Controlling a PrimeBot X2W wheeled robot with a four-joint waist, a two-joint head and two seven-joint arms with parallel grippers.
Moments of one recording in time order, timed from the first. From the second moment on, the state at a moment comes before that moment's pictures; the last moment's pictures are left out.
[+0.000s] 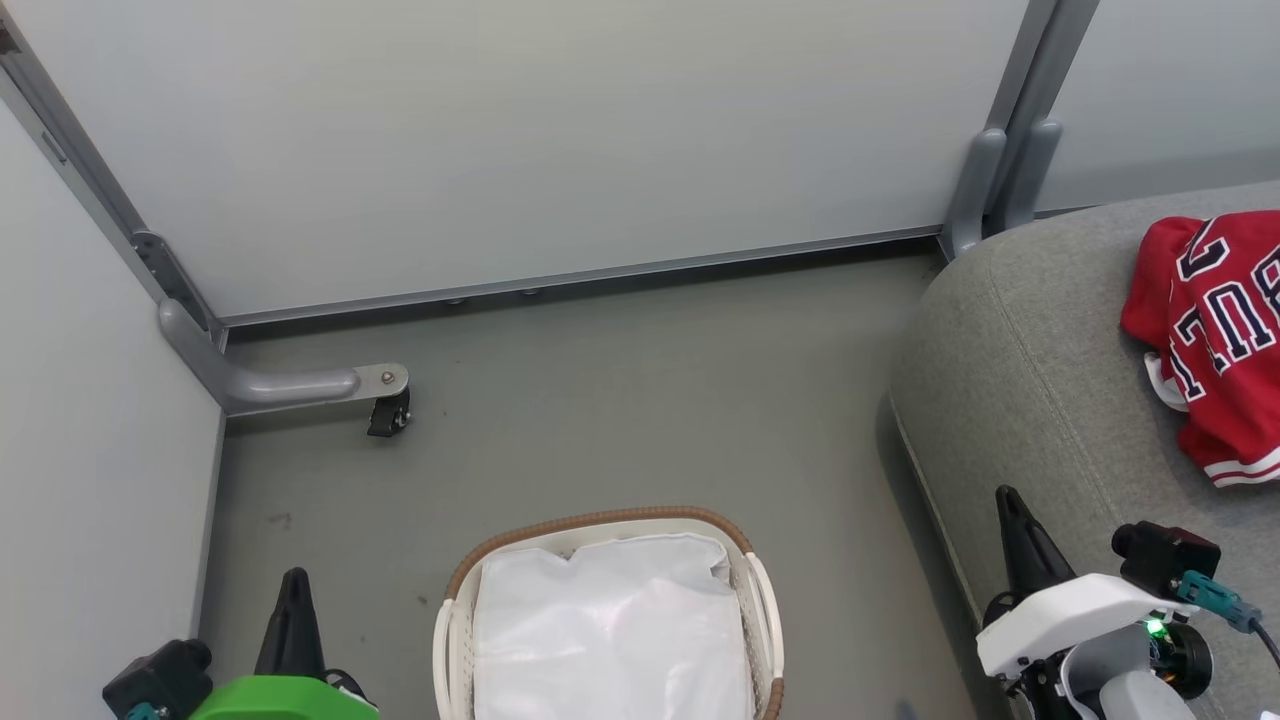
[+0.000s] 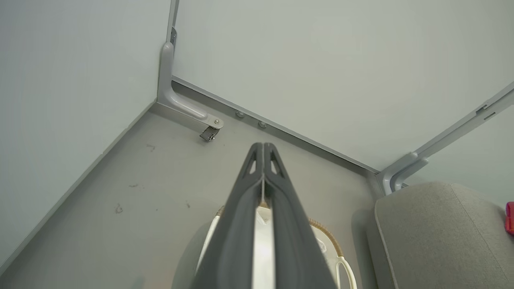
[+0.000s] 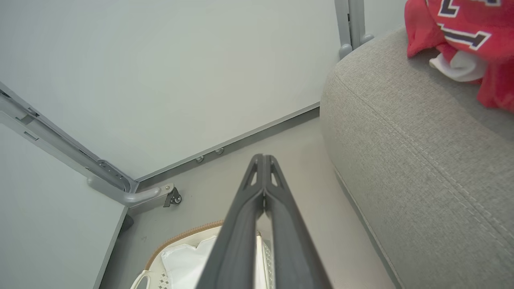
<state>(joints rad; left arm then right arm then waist) 0.02 0.05 0.03 0.34 -0.58 -0.11 -0.17 -0.11 -0.04 -0.02 0.39 0.47 0.13 -0.17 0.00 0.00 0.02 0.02</state>
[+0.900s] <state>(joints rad) -0.02 0.05 0.06 0.31 -0.94 -0.11 -0.07 -0.11 -0.04 -0.05 0.34 0.87 0.13 -0.07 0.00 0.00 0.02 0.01</state>
